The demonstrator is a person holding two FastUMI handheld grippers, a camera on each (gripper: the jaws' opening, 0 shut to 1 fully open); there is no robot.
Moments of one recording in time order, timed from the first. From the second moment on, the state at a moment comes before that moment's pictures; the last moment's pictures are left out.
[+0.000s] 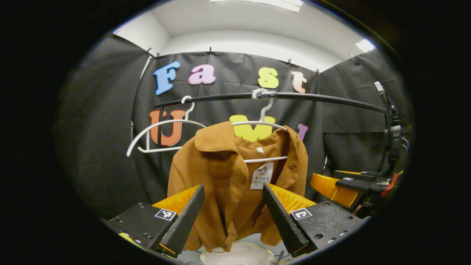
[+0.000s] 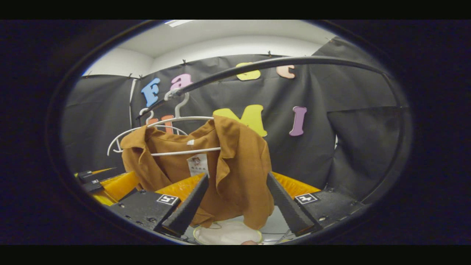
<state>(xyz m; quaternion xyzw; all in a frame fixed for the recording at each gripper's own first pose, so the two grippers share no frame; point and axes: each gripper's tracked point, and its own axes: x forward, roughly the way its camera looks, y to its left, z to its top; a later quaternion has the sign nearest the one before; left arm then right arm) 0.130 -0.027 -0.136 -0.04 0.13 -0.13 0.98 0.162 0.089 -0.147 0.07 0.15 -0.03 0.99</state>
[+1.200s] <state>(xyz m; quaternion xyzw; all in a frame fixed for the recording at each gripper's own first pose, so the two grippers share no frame) 0.239 -0.011 -0.186 -0.11 0.14 0.03 0.98 0.299 0.078 -0.190 0.16 0.20 0.06 0.96</state>
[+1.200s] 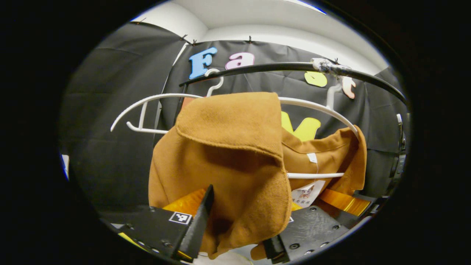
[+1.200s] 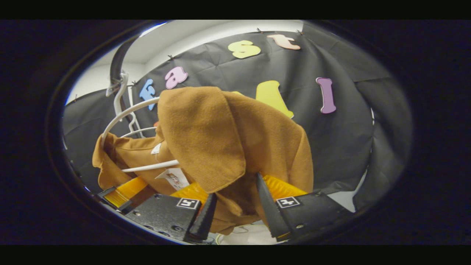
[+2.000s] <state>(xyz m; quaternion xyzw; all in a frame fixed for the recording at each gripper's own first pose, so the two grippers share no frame) 0.215 -0.003 -0.165 -0.14 0.16 -0.02 0.98 0.275 0.036 -0.145 0.18 0.12 0.09 0.97</state>
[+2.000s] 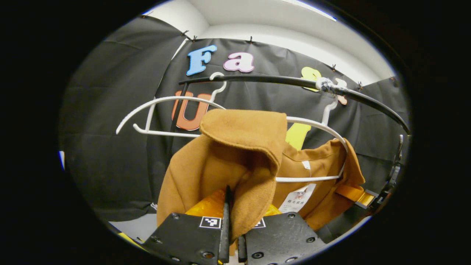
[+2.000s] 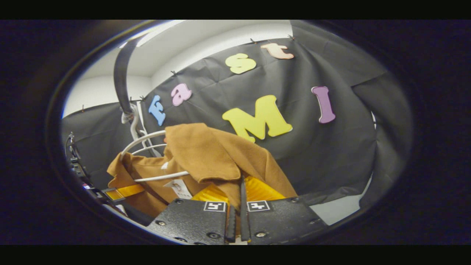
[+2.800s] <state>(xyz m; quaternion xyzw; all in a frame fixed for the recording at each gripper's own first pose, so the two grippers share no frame) 0.200 0.032 -0.109 -0.16 0.10 -0.02 0.98 0.277 -0.003 -0.094 0.29 0.06 0.09 0.95</state>
